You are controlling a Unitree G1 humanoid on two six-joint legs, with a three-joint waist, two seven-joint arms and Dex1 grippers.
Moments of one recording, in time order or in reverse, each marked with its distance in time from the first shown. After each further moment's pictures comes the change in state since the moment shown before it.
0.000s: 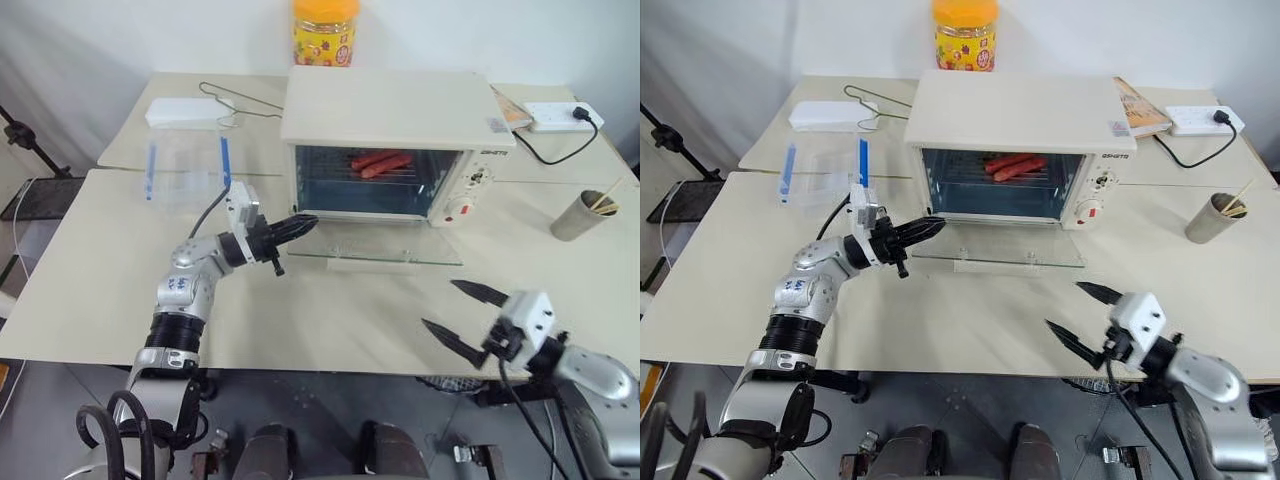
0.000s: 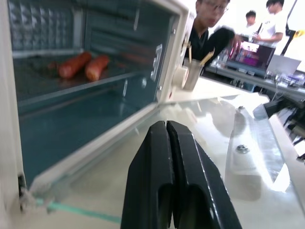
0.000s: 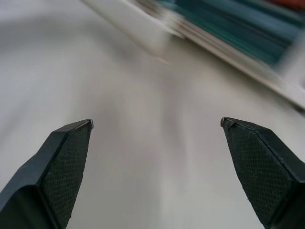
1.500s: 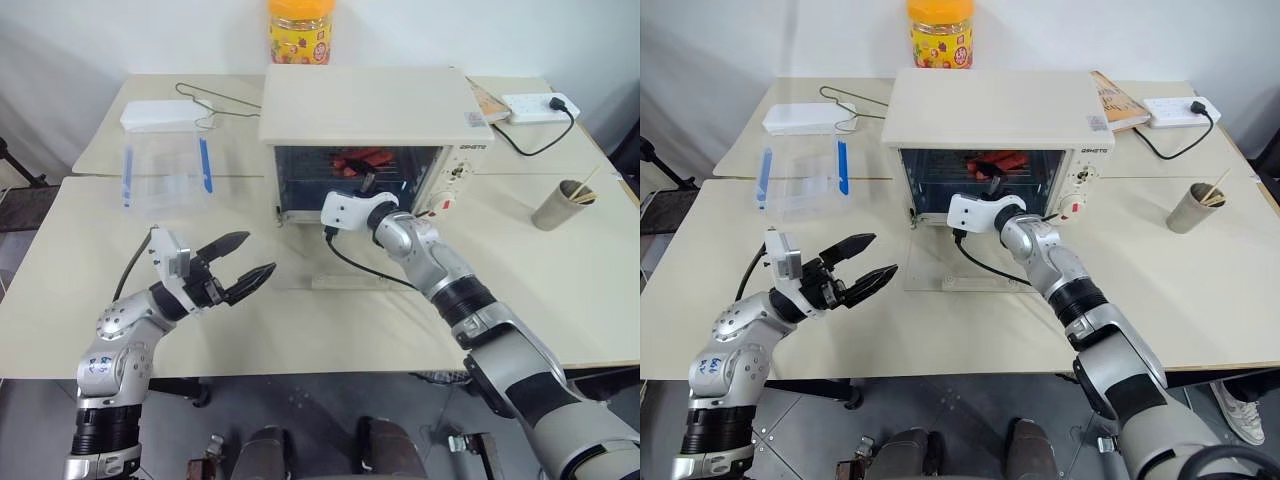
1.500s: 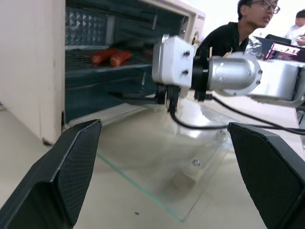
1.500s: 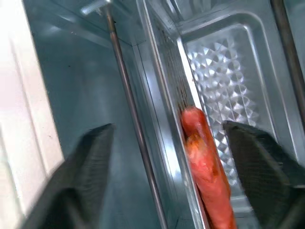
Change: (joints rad) left arm 0.431 0.127 0.190 -0.600 -0.201 0.158 0.168; right arm -1.195 0.349 0.787 0.966 -1.010 -0.167 -0.757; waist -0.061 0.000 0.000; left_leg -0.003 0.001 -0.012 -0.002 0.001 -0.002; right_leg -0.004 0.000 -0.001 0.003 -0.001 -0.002
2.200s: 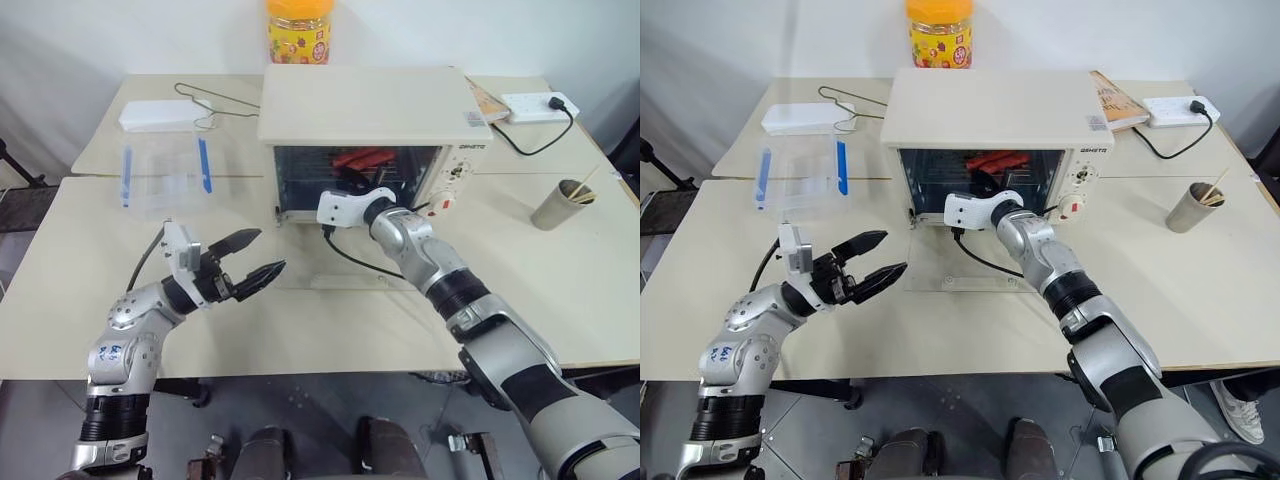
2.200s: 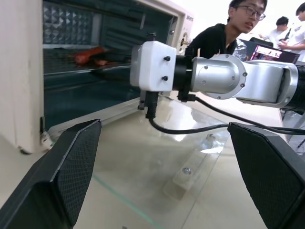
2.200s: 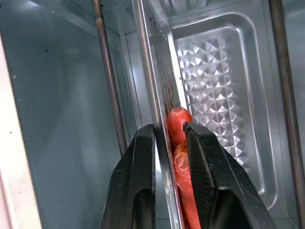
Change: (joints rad) left arm -0.055 -0.009 -0.039 0.050 -0.009 0.013 -0.030; right arm -0.054 0.007 0.027 0.072 -0.087 0.027 -0.070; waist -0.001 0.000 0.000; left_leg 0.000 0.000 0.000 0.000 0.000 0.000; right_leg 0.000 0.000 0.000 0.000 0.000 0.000
